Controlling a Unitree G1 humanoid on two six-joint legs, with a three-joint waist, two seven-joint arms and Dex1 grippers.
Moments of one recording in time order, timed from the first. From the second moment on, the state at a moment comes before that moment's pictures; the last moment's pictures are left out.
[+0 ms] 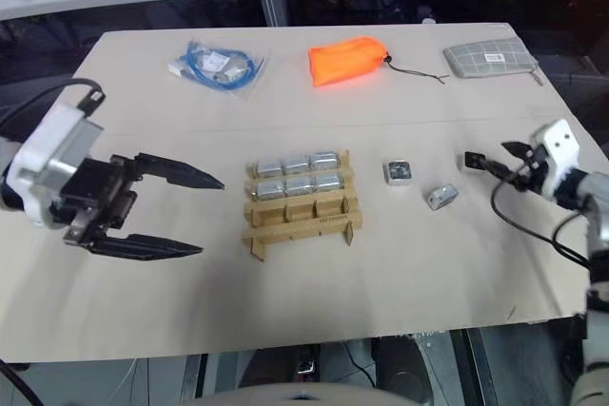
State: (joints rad) left arm -0.27 1.24 0.33 -0.45 -0.92 0.62 -1.42; right arm -0.59 -0.75 -0.19 0.70 0.27 0.08 0.93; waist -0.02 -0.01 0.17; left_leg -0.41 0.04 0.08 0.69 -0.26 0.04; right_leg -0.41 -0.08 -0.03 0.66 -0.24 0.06
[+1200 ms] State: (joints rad) left arm -0.17 1.21 0.39 -0.40 -0.81 0.54 -1.49; right arm -0.50 -0.58 -0.22 0.42 0.25 0.50 0.50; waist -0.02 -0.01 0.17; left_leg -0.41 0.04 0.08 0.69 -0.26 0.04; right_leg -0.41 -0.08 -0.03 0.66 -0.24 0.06
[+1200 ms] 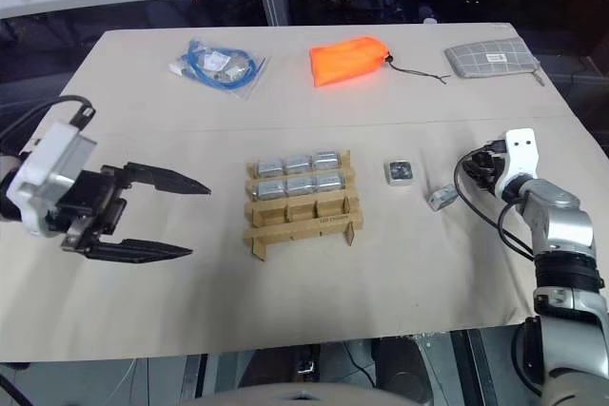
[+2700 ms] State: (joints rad) left arm -0.48 0.58 0.26 -0.28 -1.34 1.13 -0.41; right arm -0.69 -0.54 0.21 -0.02 -0.06 -0.35 0.86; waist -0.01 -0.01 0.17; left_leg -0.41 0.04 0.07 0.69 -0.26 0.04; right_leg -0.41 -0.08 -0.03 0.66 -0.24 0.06
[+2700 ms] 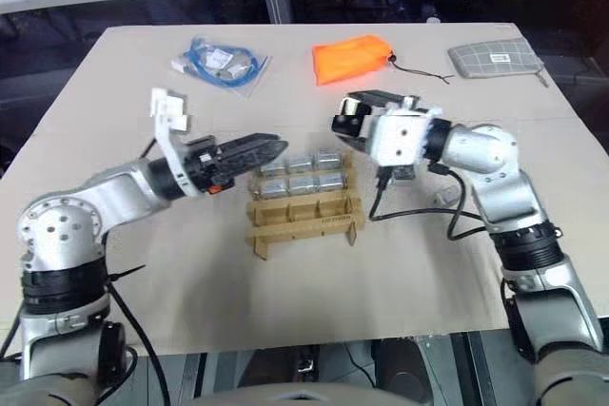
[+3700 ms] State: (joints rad) left arm -0.57 0.67 0.22 -0.27 -1.56 1.14 -0.31; right arm -0.72 -0.47 0.34 0.00 -0.12 -0.53 0.82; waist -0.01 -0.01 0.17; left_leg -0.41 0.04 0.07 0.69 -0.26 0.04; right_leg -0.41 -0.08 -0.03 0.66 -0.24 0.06
